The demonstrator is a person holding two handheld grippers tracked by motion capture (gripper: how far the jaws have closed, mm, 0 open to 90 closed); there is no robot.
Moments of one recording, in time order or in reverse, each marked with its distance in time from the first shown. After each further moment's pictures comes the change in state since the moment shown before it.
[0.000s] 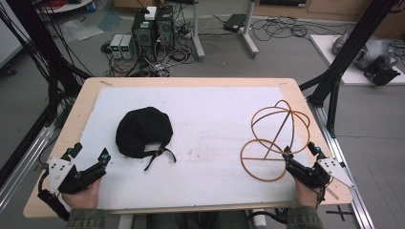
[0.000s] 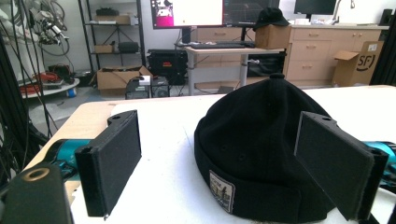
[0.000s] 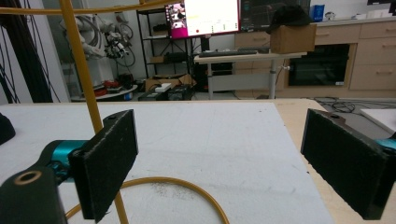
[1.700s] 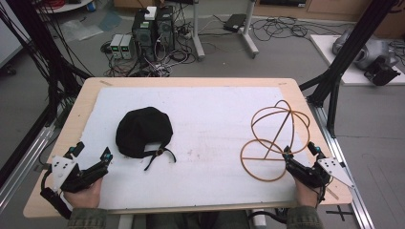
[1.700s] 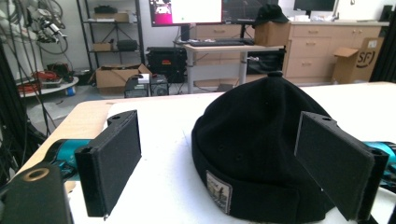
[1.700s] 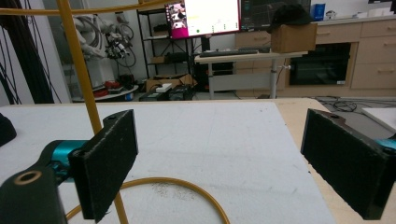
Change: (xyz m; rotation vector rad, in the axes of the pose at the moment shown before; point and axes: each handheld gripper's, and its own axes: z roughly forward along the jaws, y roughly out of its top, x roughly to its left) left arm -0.005 0.002 0.005 0.011 -0.010 0.014; right arm -0.001 -0.001 0.000 -0.002 0.000 0.005
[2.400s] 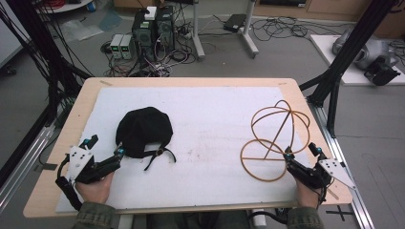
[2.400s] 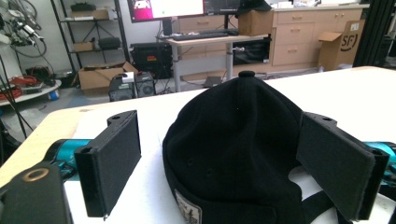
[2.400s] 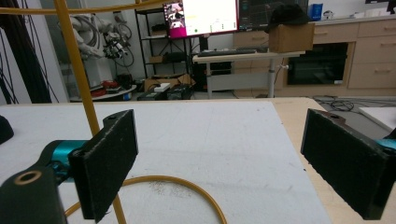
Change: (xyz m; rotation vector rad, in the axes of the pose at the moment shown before) left arm -0.020 0.007 0.026 0.033 -0.063 0.047; right arm -0.002 0.000 -0.003 0.005 -0.005 -0.004
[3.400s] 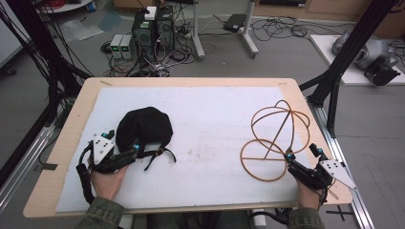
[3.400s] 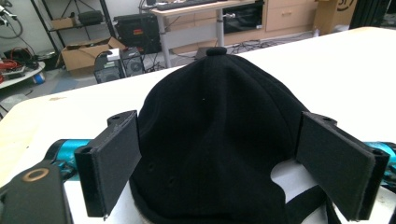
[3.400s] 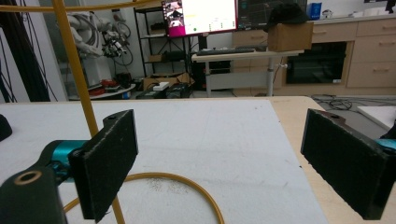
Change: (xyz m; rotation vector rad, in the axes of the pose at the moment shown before) left arm -0.024 0.005 0.036 0.137 -0.040 0.056; right arm -0.002 -0.001 -0.002 0.006 -0.005 0.001
